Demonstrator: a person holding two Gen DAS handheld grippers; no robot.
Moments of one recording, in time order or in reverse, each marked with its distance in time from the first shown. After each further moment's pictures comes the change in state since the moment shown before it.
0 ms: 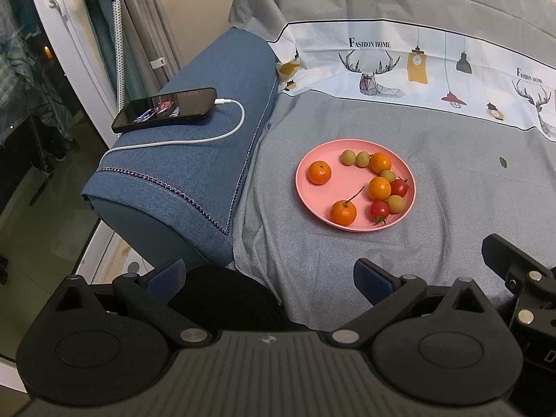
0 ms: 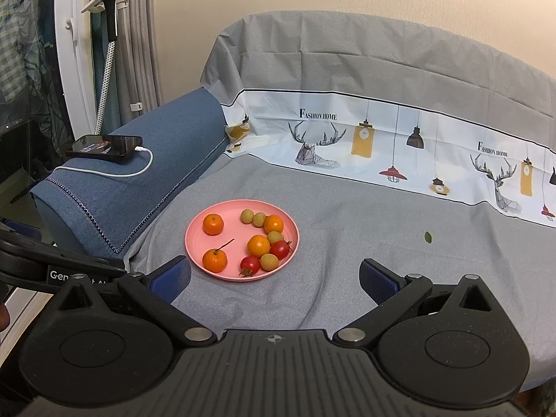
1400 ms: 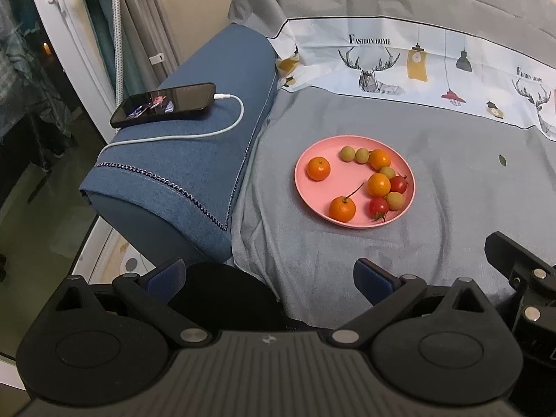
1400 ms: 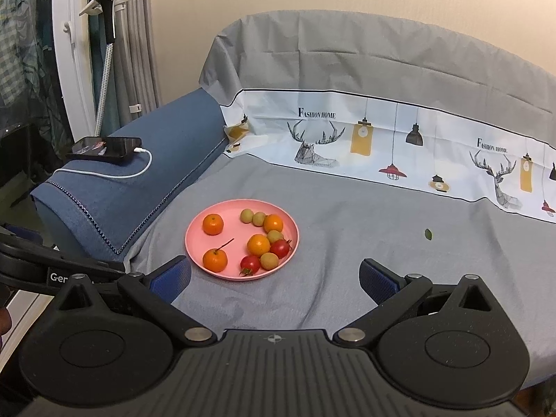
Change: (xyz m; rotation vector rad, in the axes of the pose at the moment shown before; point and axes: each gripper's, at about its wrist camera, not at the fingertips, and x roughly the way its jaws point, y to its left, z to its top) left arm 0.002 -0.001 -0.001 -0.005 0.015 -0.005; right arm -0.001 -0.002 0.001 0.009 0.002 0.002
